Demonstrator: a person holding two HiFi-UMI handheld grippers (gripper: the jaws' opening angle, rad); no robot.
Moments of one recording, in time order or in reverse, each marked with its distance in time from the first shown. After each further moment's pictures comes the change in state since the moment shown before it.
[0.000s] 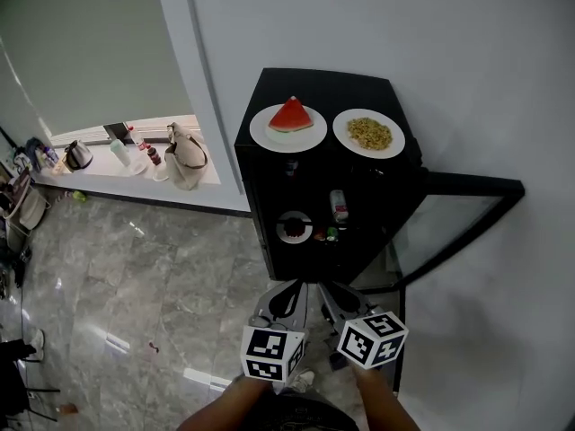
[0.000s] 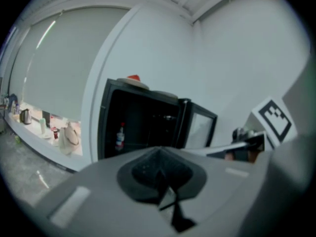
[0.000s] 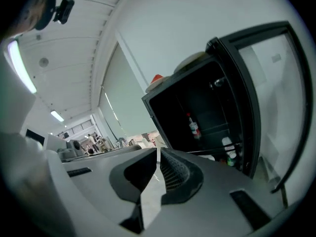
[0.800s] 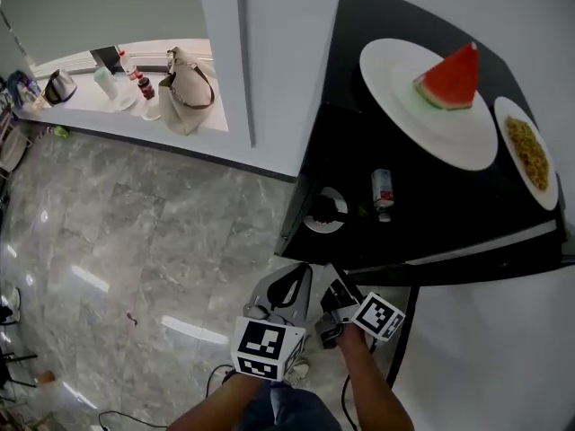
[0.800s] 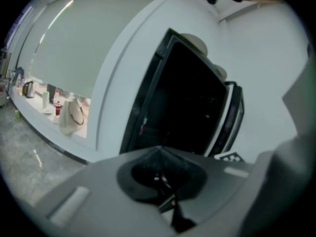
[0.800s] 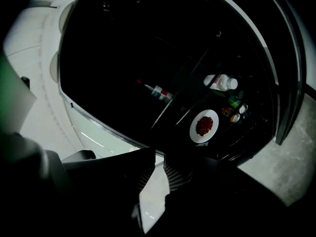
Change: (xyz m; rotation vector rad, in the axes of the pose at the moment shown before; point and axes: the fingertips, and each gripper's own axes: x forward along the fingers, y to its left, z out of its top) left arm 0.101 0.163 -0.097 -0.154 0.054 0.022; right arm 0.210 -0.134 -0.139 0.644 -0.001 -0.020
